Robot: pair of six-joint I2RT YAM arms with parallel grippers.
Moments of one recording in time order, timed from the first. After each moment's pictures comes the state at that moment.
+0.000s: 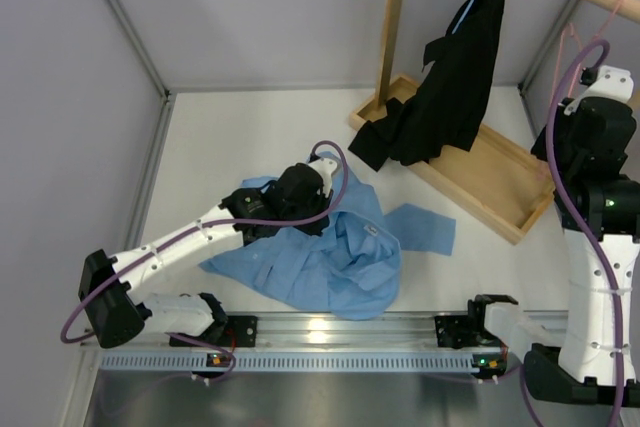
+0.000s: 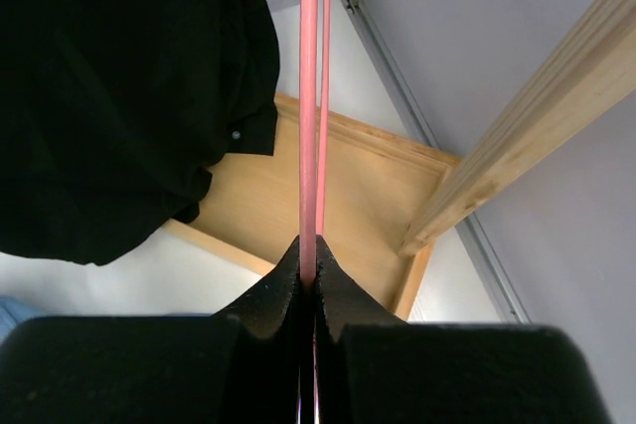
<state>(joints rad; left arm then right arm) -0.92 1.25 1.07 -0.61 -0.06 -0.40 -0.04 0.98 1.55 -0.92 0.29 0.13</state>
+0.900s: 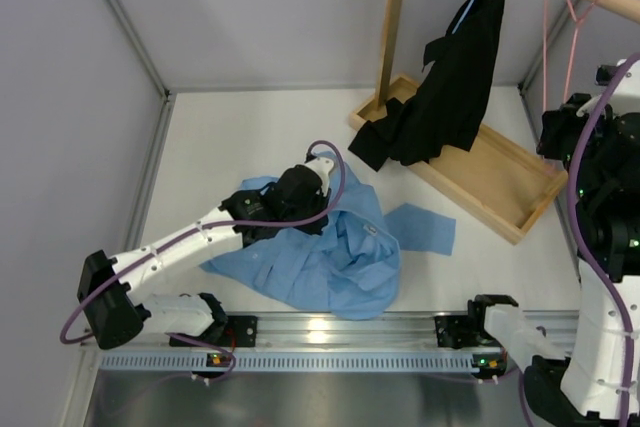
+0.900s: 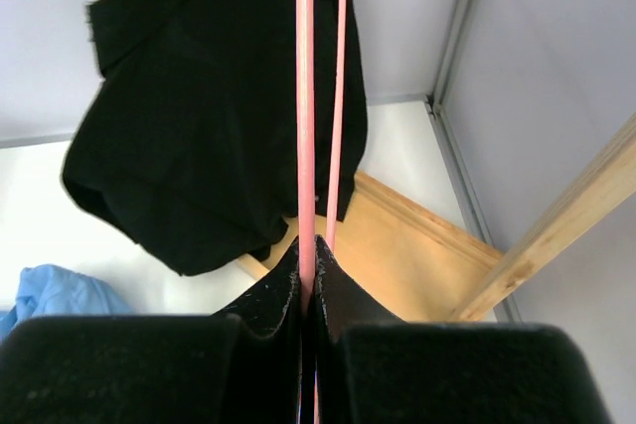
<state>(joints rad) -0.92 1.25 1.05 -0.58 -0.10 -0.43 -0.03 0.91 1.64 -0.85 0.07 0.06</state>
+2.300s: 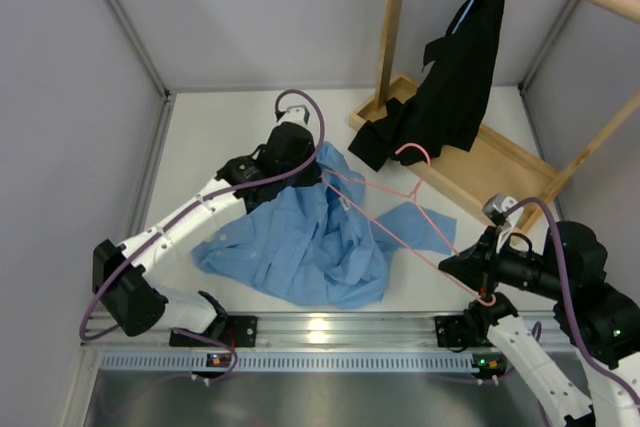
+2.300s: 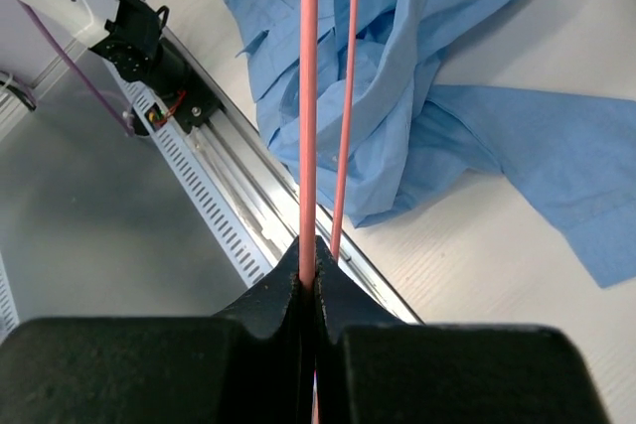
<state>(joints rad) -0.74 1.36 1.26 -0.56 -0.23 -0.63 0.35 0.39 1.06 -1.12 -0.63 0.12</state>
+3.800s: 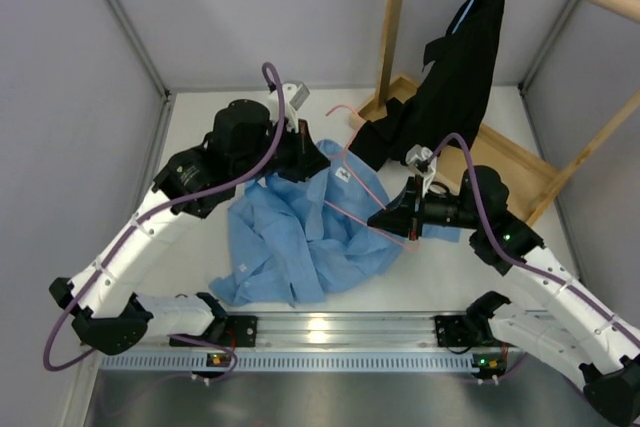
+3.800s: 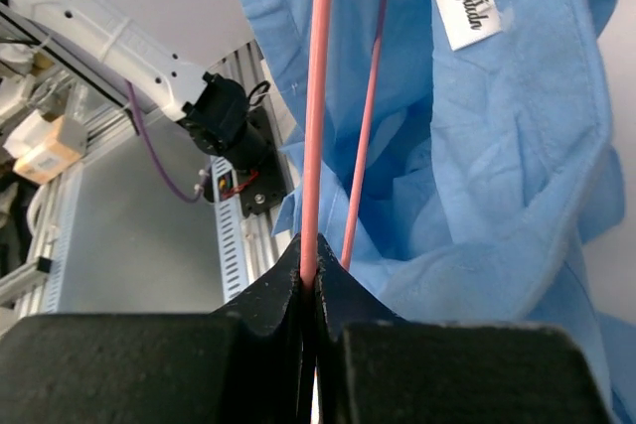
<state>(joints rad) -0.77 1.24 1.58 -0.74 0.15 -0.46 0.59 0.80 0.75 -0.12 -0.78 0.35</state>
